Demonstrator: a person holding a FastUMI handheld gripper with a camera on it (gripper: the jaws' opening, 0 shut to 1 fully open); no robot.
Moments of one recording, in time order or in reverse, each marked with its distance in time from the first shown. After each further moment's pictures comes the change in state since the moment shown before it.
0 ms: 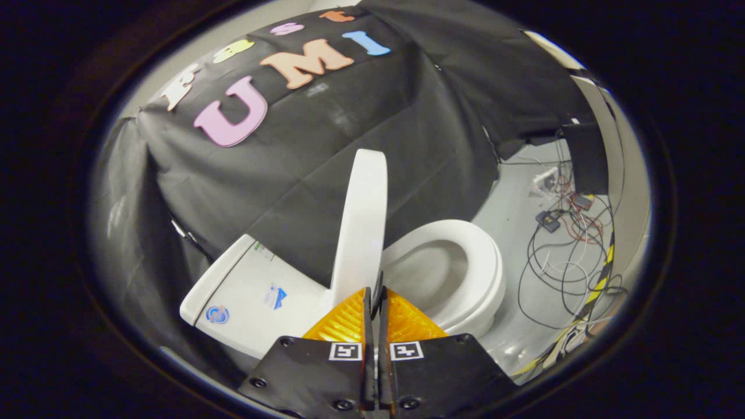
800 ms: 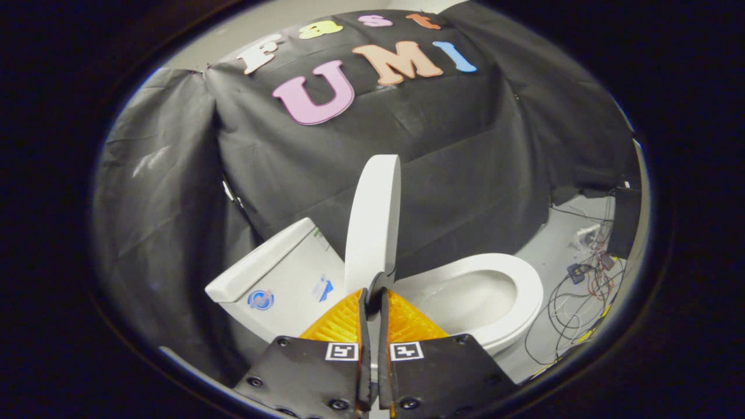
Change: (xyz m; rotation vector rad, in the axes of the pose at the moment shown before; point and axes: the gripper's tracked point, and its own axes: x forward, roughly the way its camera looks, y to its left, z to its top) arm -0.013 0.113 0.007 -0.258 -0.032 0.201
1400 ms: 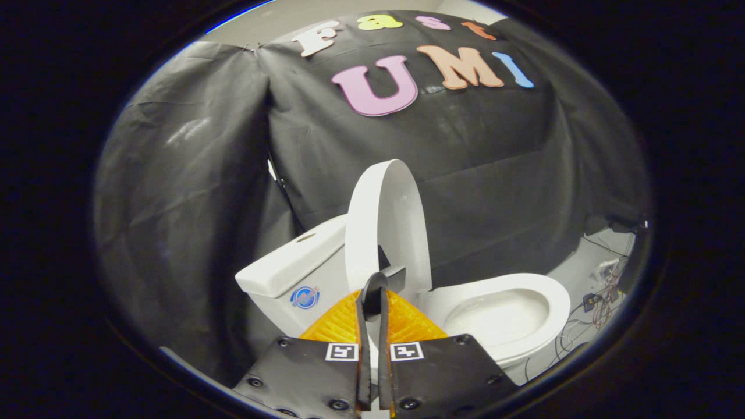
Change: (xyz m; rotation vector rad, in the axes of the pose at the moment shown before) arm 0.018 0.086 -0.006 -0.156 0.009 0.144
